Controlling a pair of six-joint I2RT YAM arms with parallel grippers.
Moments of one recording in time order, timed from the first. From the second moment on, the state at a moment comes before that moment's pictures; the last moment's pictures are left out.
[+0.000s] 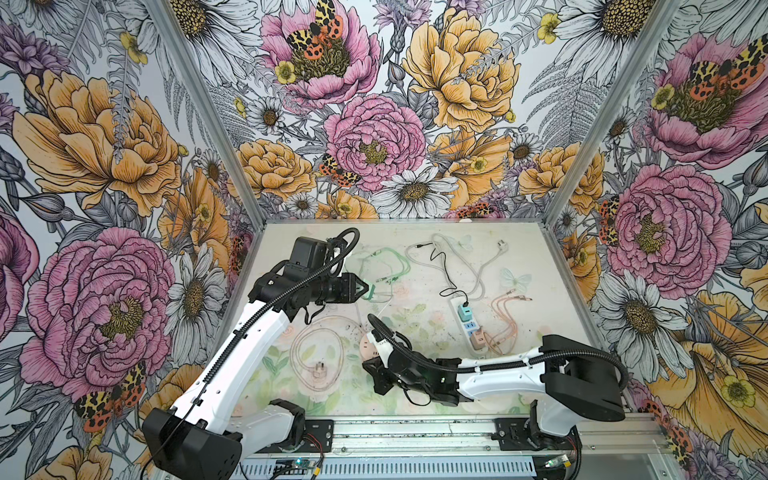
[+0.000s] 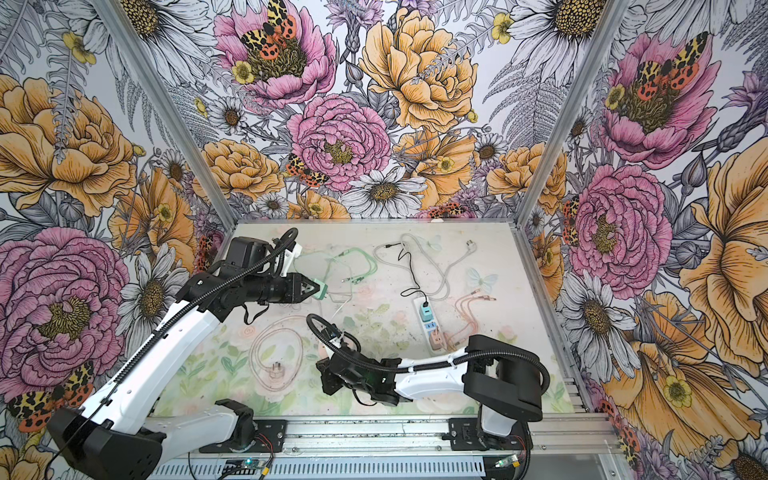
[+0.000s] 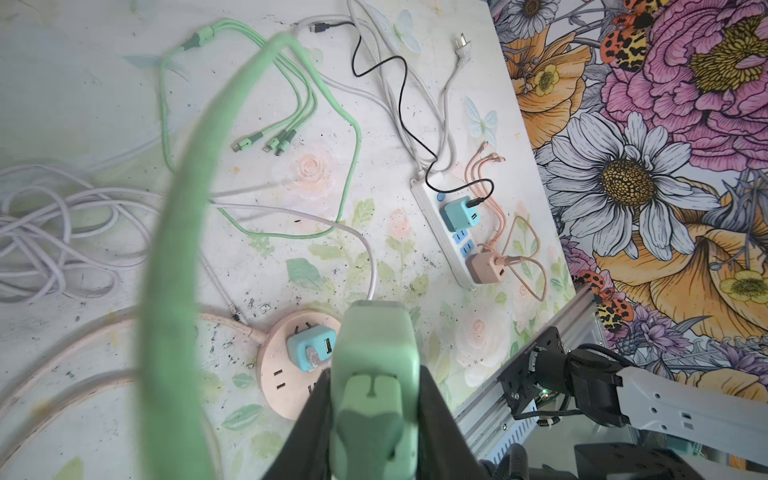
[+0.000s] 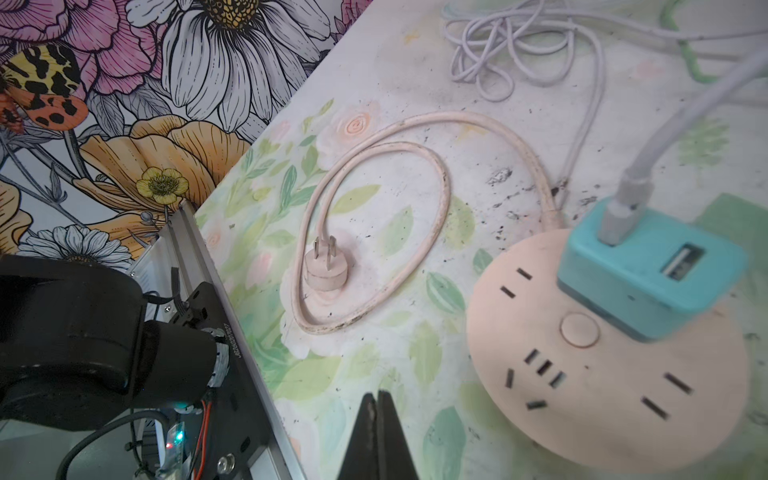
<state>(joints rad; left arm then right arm) -0.35 1.17 1.22 -0.87 0.39 -0.34 1.29 1.65 0.79 0.31 0.13 0.66</state>
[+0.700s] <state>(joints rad) -0.24 1.06 1.18 -0.82 0.39 -0.37 1.28 2.03 1.12 0.23 0.29 1.09</state>
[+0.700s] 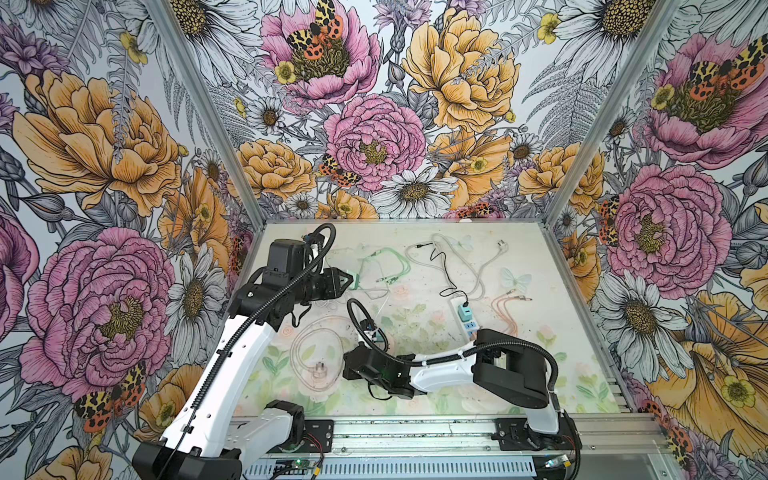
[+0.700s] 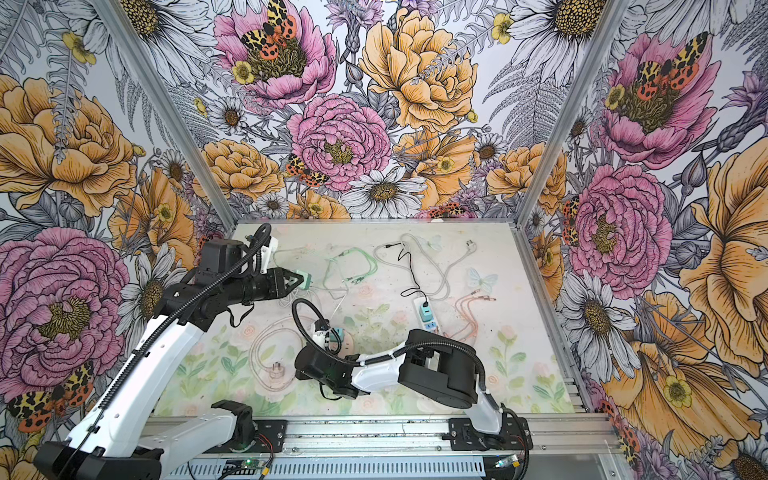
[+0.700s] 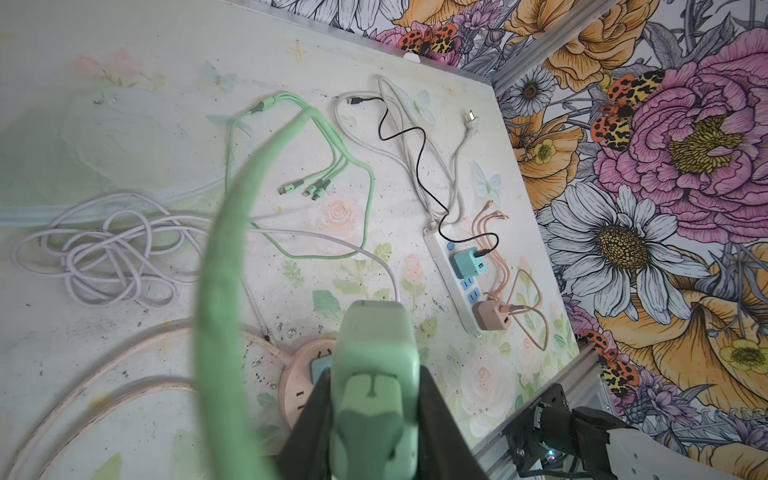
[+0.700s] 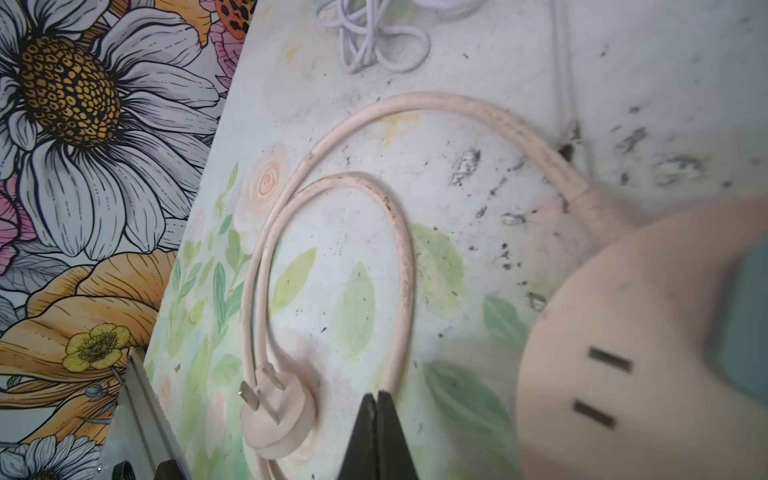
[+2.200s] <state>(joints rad) -0.58 1.33 1.33 -0.73 0.34 -0.26 1.26 0.91 0.53 -0.28 0.44 1.09</state>
